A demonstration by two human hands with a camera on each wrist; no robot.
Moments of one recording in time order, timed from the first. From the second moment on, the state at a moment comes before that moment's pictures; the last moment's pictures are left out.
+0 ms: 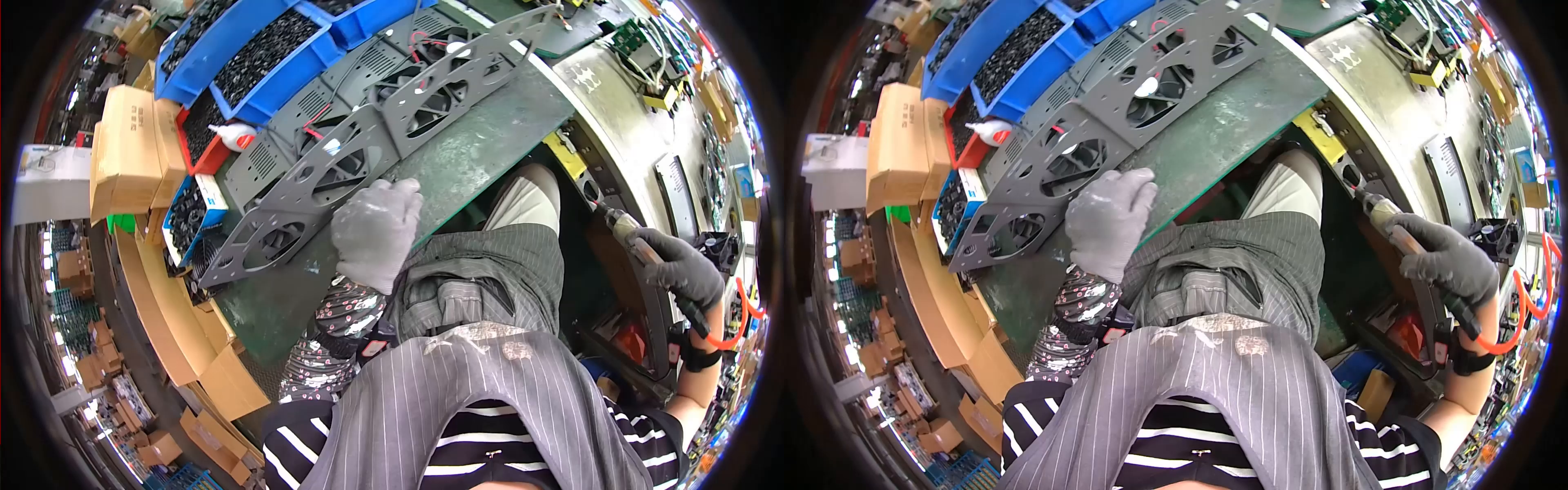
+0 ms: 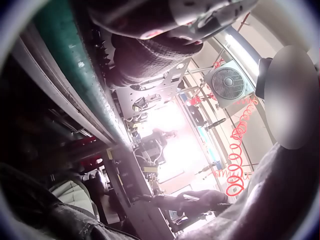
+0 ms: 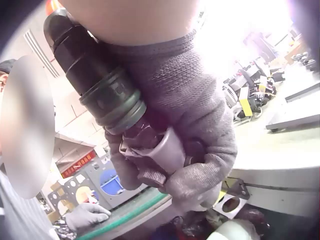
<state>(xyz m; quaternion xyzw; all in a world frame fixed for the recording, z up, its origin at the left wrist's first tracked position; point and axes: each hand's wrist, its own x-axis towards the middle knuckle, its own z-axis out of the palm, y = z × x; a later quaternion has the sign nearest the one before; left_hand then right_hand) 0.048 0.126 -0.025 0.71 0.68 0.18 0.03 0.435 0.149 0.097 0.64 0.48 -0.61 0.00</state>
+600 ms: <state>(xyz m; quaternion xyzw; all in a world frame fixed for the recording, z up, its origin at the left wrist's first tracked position) 0.053 0.133 0.005 0.19 0.37 0.57 0.71 0.349 0.145 -0.020 0.41 0.35 -0.82 -0.20</state>
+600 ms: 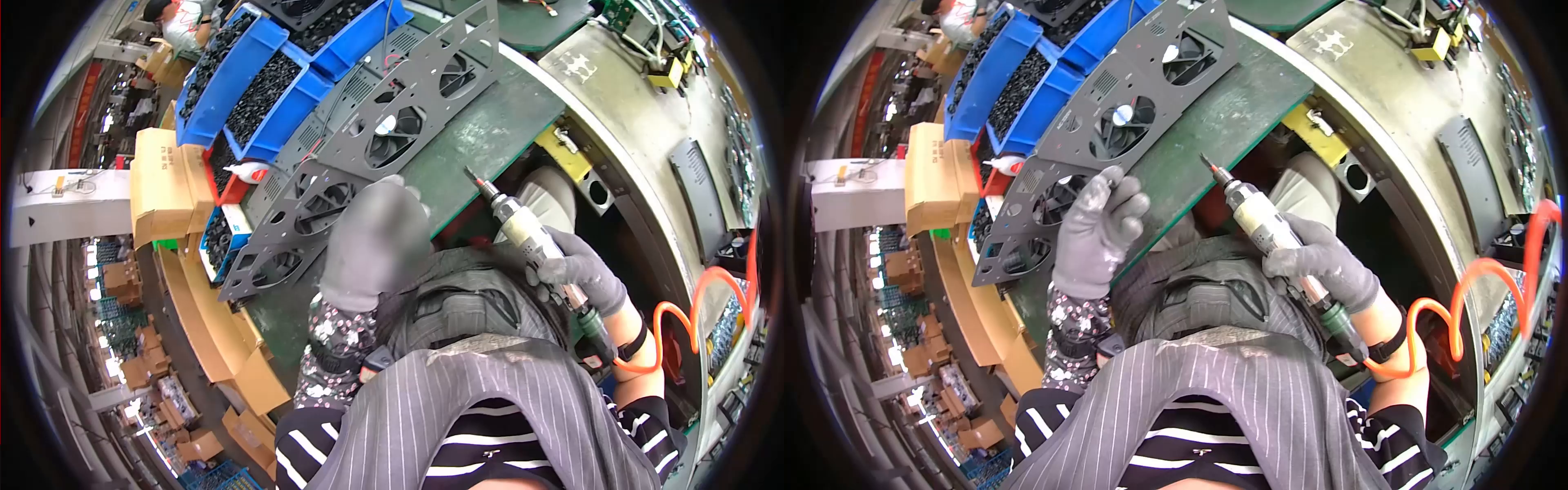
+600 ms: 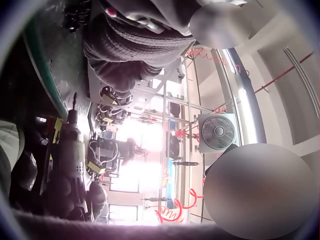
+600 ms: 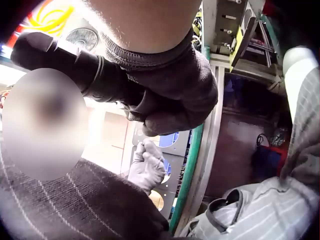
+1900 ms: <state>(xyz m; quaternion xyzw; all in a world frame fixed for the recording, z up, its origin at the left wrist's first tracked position) 0.030 0.072 0.000 0.35 0.47 0.43 0.69 0.318 0.124 0.017 0.28 0.57 -0.76 -0.17</state>
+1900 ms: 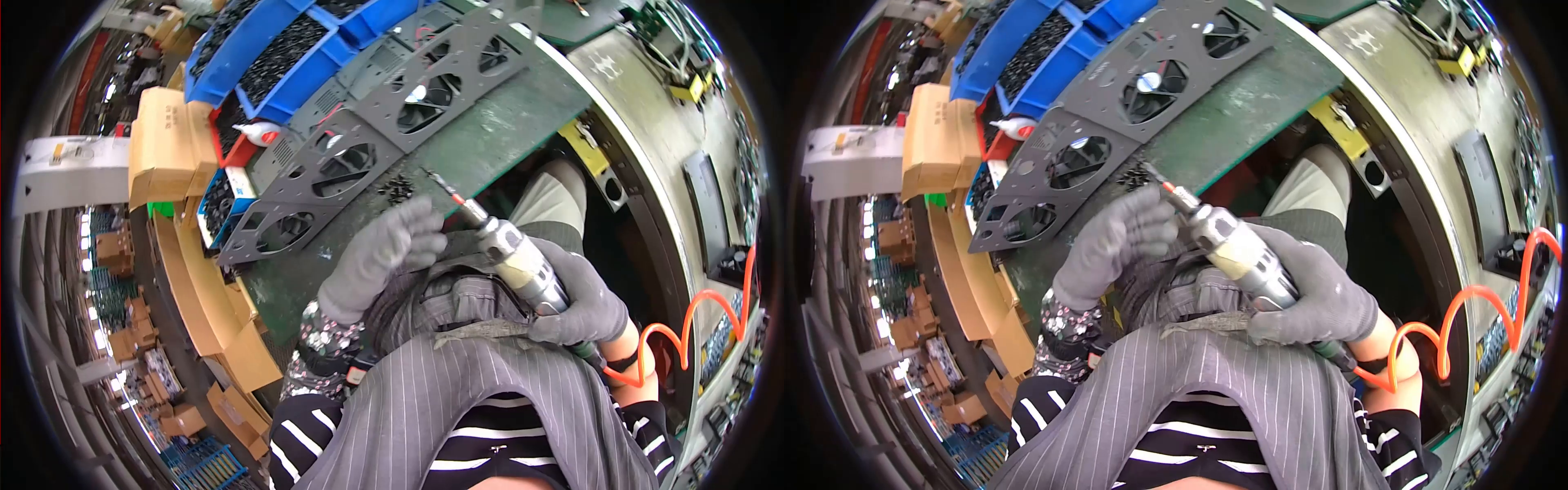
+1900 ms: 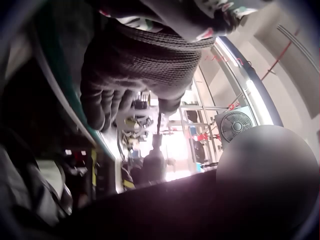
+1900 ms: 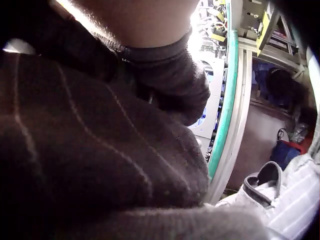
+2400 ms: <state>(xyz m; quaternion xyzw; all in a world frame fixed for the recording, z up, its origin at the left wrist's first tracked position) -0.146 -0.017 0.034 0.43 0.90 -0.01 -0.06 0.315 0.093 0.015 0.41 0.51 -0.74 -0.19</state>
